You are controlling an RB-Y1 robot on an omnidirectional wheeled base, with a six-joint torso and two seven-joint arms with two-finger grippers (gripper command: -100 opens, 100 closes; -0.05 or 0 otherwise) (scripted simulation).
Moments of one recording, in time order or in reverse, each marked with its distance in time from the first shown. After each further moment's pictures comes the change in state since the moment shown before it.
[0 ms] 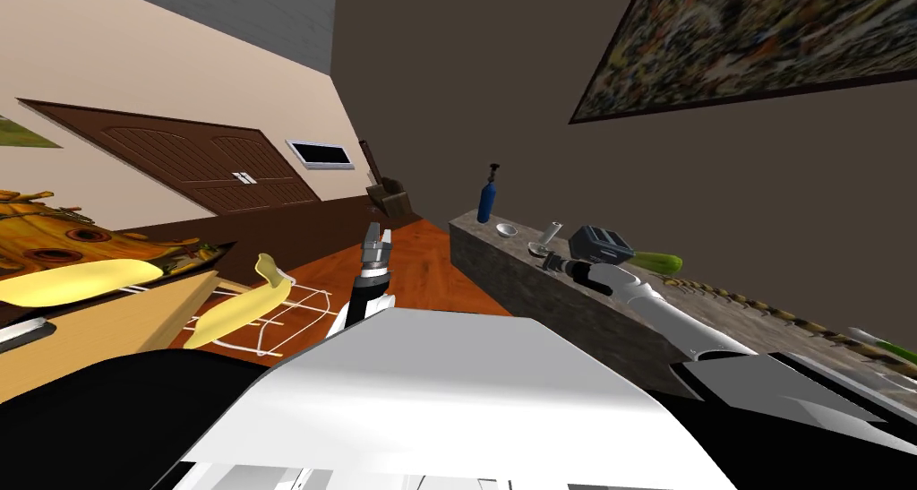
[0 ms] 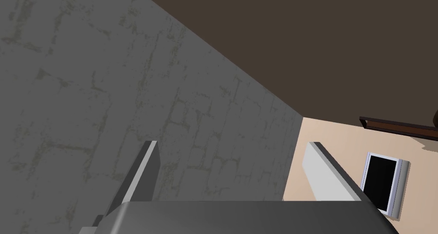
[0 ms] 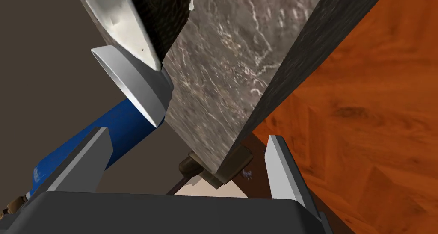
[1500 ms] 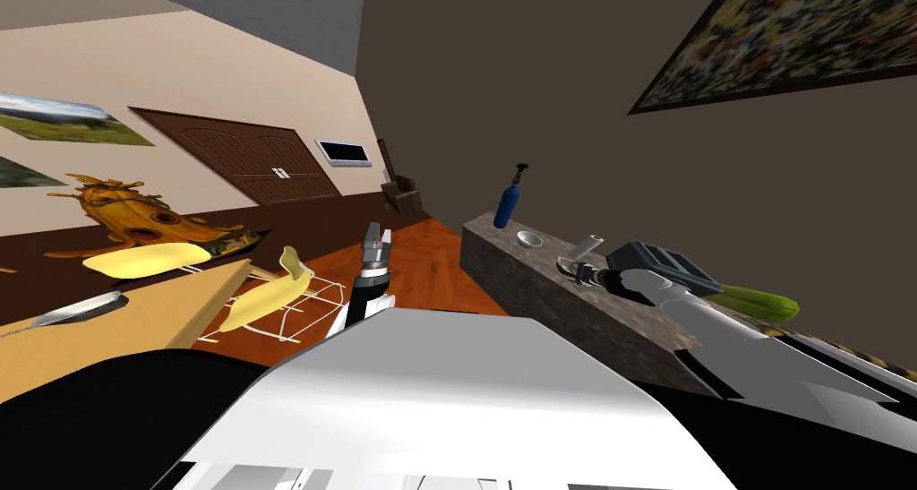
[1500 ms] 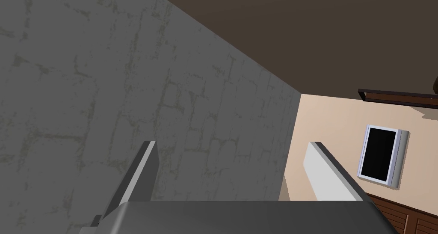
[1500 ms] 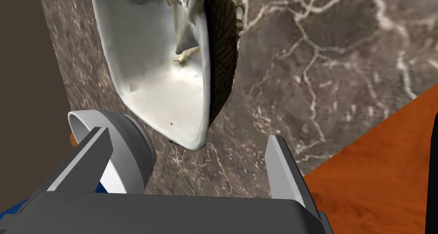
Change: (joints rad) left arm 0.000 0.000 0.000 0.000 0.000 0.000 0.000; right arm -0.109 -0.071 0.079 0.372 0.182 -0.053 0.064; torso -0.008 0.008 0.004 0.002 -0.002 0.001
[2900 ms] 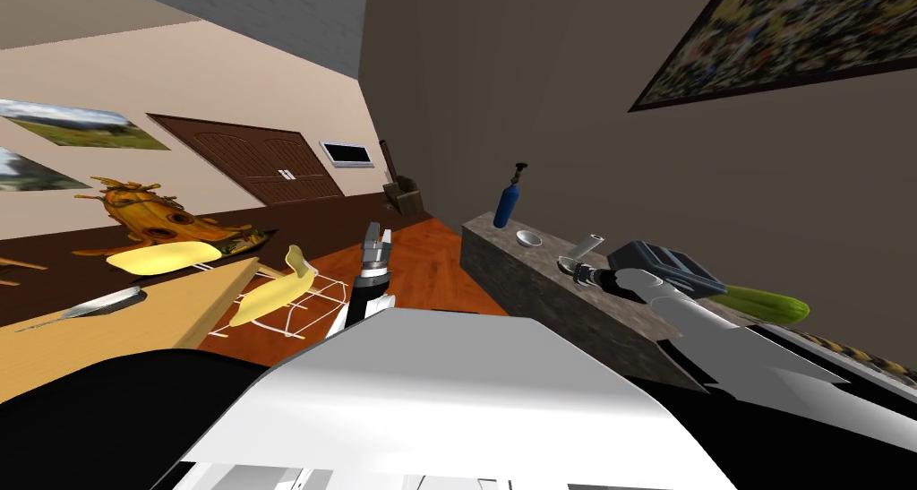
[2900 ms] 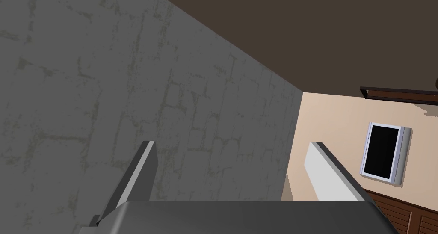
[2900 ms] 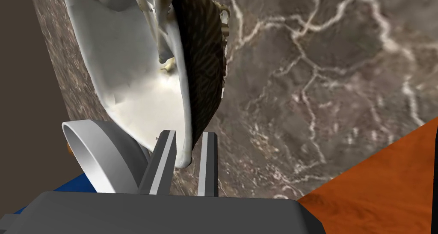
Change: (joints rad) left arm 0.000 0.000 0.000 0.000 0.000 0.000 0.000; right arm -0.057 0.036 0.026 0.074 0.002 0.004 0.025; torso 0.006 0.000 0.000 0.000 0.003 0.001
